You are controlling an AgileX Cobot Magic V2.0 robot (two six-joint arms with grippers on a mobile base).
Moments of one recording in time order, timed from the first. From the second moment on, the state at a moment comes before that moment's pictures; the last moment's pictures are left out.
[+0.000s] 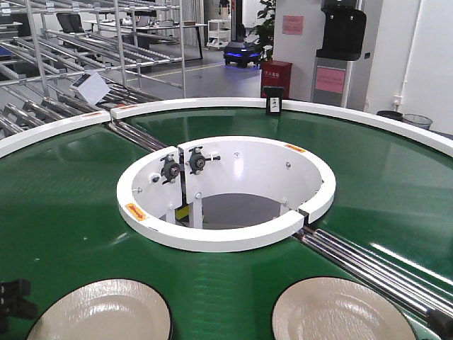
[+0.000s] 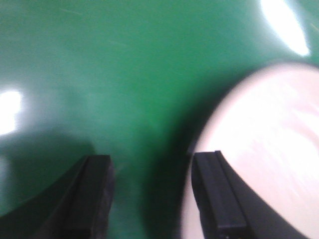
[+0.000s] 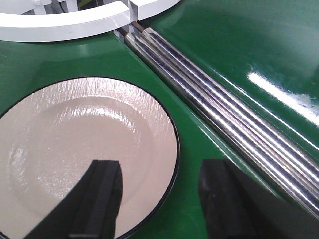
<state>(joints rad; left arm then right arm) 0.32 1.78 -1.06 -0.89 0.69 0.72 0.06 0.96 -0.56 -0.11 0.24 0.02</state>
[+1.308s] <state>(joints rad) 0.23 1.84 -1.08 -1.12 0.84 0.84 0.06 0.96 -0.56 -0.10 0.24 0.05</state>
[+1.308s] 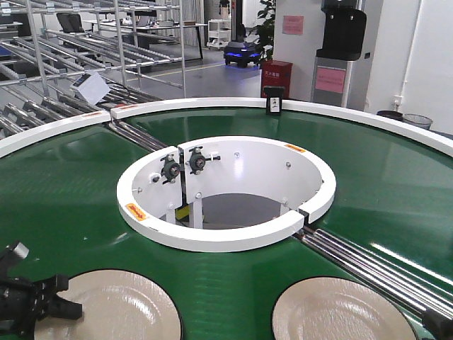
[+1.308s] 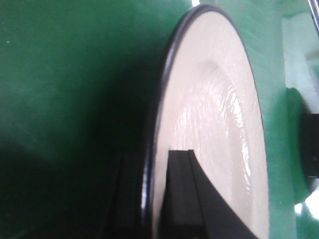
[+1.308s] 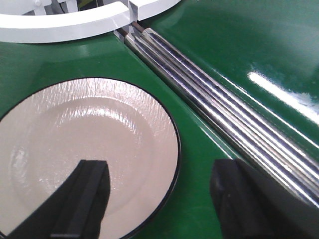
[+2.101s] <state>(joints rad) 0.22 1.70 -1.06 -1.05 0.82 0.78 -0.39 1.57 -1.02 0.51 0.70 -0.31</state>
